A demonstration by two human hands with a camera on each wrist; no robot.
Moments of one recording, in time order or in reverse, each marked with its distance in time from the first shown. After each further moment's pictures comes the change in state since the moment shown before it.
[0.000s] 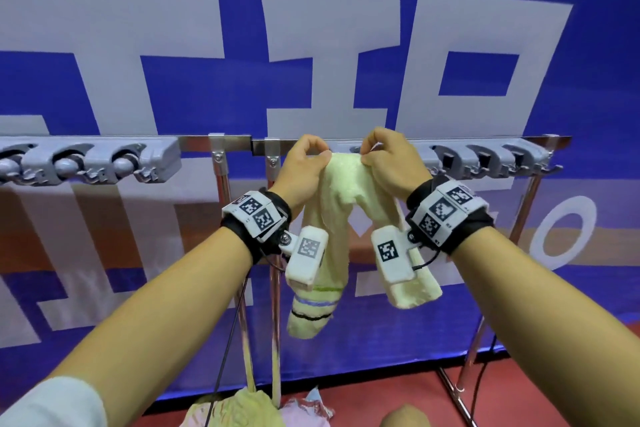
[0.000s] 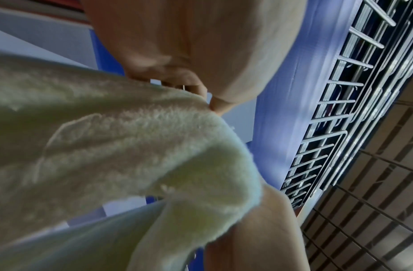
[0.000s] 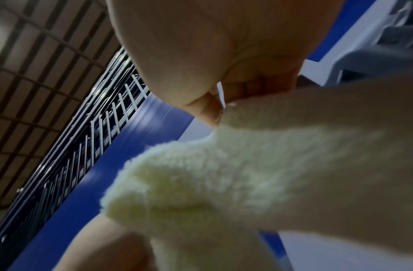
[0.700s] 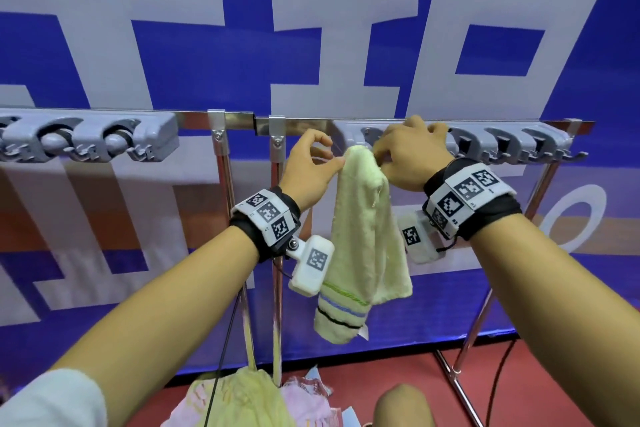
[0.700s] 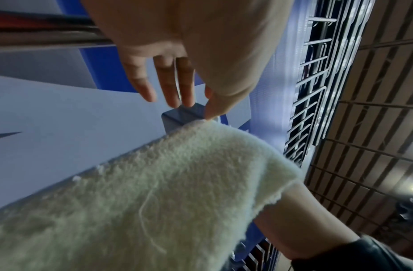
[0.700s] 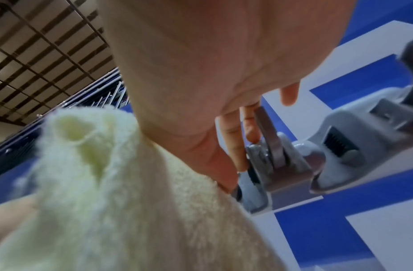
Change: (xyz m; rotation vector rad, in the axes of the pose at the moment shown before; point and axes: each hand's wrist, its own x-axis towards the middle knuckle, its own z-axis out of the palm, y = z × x) left_hand -0.003 -0.034 -0.005 0.181 0.032 0.079; right_hand 0.010 0.020 -0.001 -0.852 -0.217 -0.172
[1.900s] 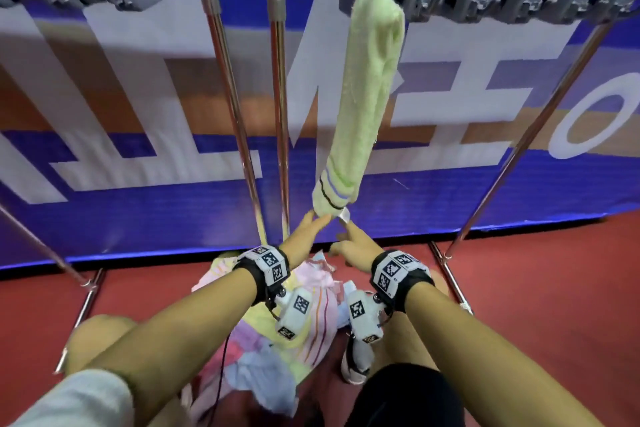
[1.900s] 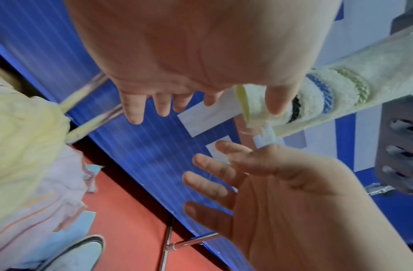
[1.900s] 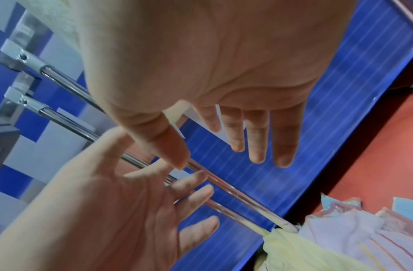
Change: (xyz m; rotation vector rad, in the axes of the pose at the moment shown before) left_hand -0.234 -0.180 0.021 -0.127 -0.351 -0.729; right_hand -0.211 -0.091 0.270 1.138 -0.675 0.497
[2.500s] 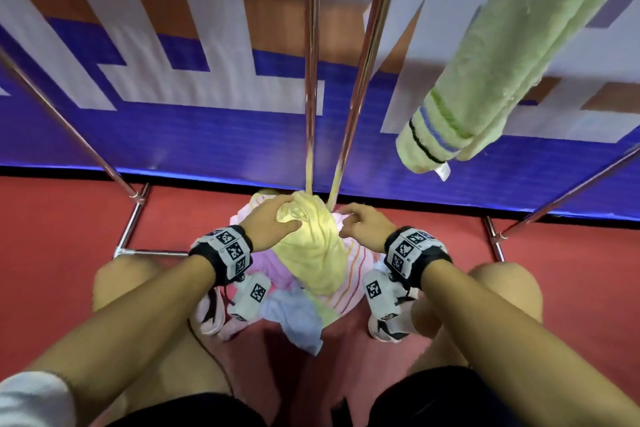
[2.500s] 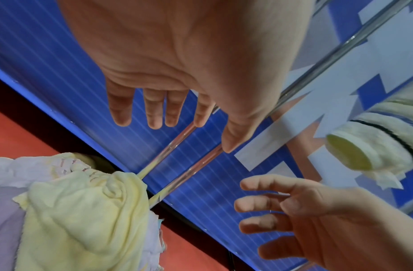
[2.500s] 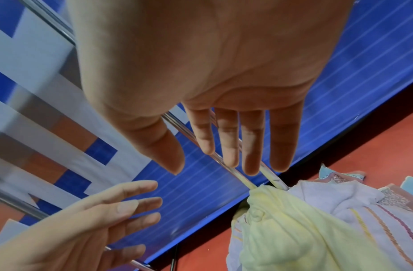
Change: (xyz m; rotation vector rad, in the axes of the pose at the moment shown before) left_hand -0.040 -0.124 -0.152 0.597 0.178 -0.147; right_hand 0.062 0.021 0.095 -0.270 -0.225 0.076
